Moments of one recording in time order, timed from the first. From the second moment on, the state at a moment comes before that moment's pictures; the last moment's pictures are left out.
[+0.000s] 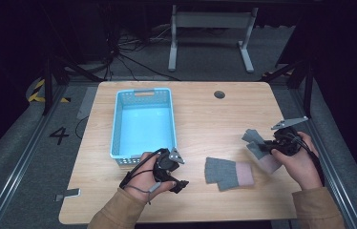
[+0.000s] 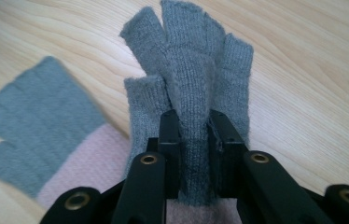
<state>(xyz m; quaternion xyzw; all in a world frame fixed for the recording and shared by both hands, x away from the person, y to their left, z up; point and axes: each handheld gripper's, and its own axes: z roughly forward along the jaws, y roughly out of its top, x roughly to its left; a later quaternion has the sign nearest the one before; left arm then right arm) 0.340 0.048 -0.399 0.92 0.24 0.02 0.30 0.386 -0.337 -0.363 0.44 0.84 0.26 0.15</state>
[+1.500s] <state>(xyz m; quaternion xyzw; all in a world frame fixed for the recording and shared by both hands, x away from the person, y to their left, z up) 0.342 0.027 -0.402 0.93 0.22 0.02 0.31 0.356 -0.259 -0.384 0.28 0.93 0.25 0.07</state>
